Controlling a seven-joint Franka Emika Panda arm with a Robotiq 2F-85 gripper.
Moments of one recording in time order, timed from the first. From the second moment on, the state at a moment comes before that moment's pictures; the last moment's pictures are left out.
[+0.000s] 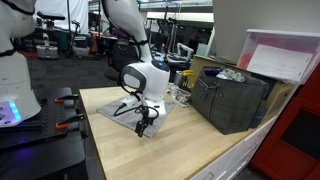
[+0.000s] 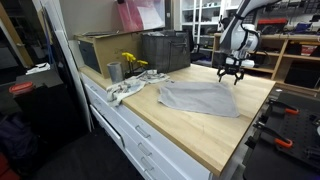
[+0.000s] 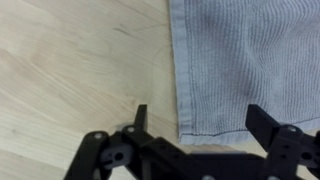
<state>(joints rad) -0.47 0.55 -0.07 -2.24 0.53 2.76 0.07</state>
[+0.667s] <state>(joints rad) -0.51 0.64 -0.03 -2.15 0.57 2.76 0.03</state>
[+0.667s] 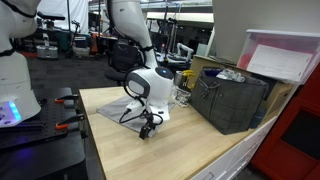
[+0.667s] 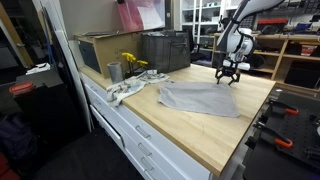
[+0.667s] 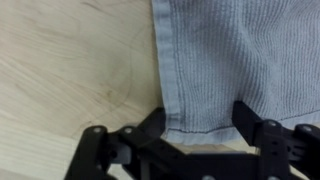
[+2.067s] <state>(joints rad) -0.08 0.26 -0.31 -2.43 0.16 2.73 0.46</state>
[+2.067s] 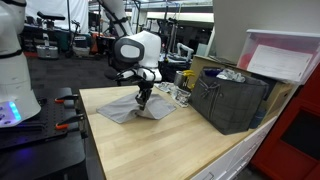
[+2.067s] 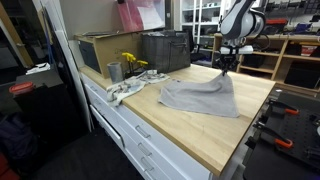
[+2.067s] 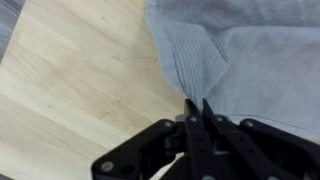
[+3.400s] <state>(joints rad) -0.04 0.43 -0.10 -1.94 0.46 2.59 0.71</state>
